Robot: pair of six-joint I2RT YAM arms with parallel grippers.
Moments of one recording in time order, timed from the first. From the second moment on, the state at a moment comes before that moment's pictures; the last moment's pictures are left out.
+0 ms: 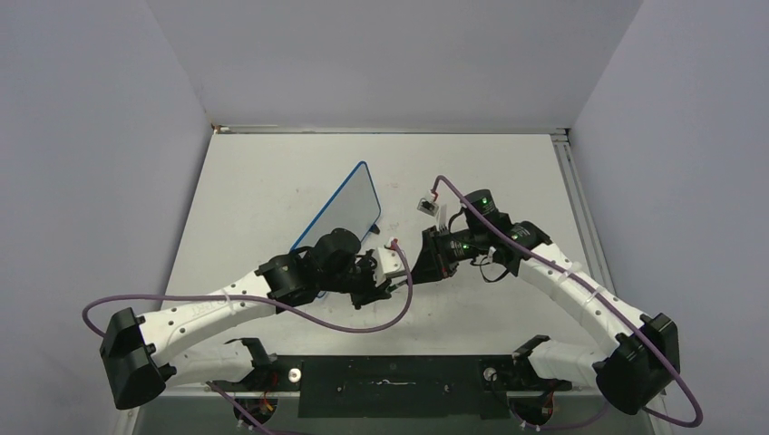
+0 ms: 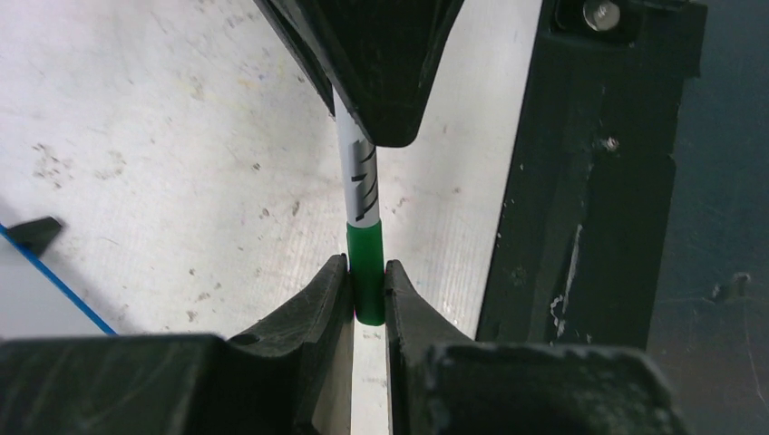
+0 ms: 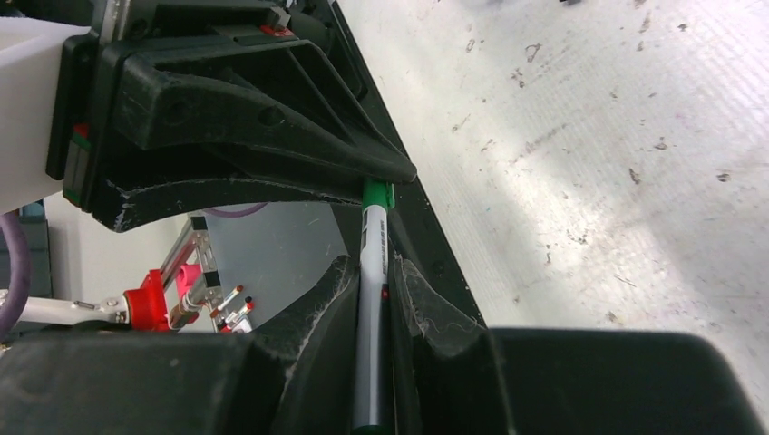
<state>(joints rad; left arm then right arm) -1.00 1.12 0.87 -0.44 0.32 0.16 0.59 1.17 0.93 -0.54 -0.87 0.30</state>
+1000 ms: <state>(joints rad) -1.02 1.08 0.75 -0.37 0.16 0.14 0.46 1.07 1.19 -0.89 -0.83 0.06</state>
